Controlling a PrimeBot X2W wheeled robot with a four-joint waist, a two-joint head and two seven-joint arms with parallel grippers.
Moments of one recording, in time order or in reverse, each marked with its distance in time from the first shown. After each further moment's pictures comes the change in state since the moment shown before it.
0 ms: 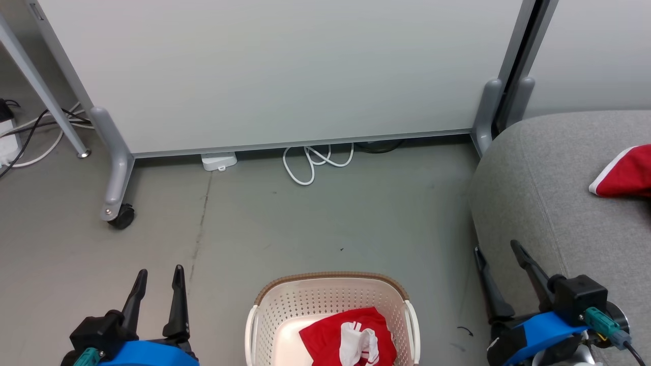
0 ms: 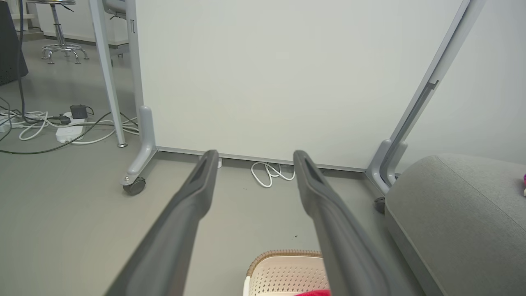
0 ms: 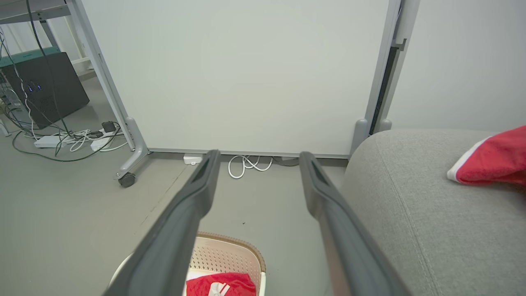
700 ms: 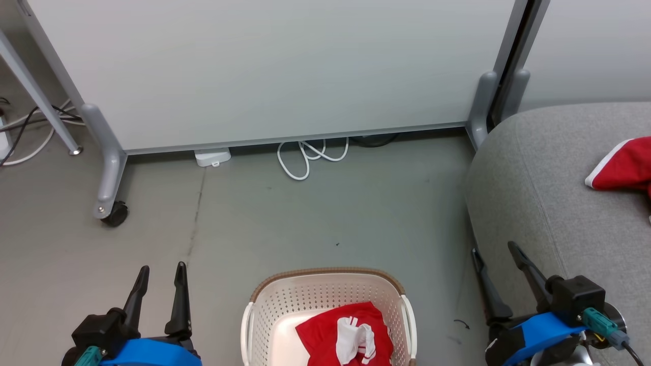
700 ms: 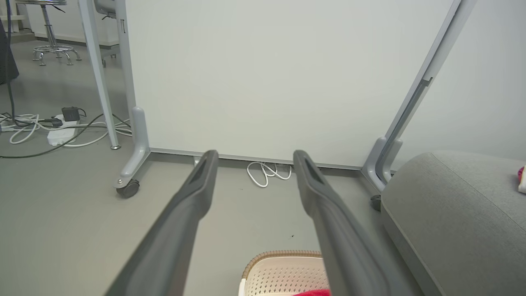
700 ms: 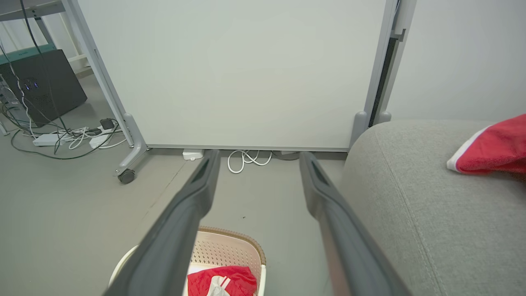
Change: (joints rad) left arm -0.001 -0.009 0.005 -0.014 0.018 -0.005 0.000; right arm 0.001 0.000 0.008 0.005 0.008 0.000 0.002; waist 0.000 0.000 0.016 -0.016
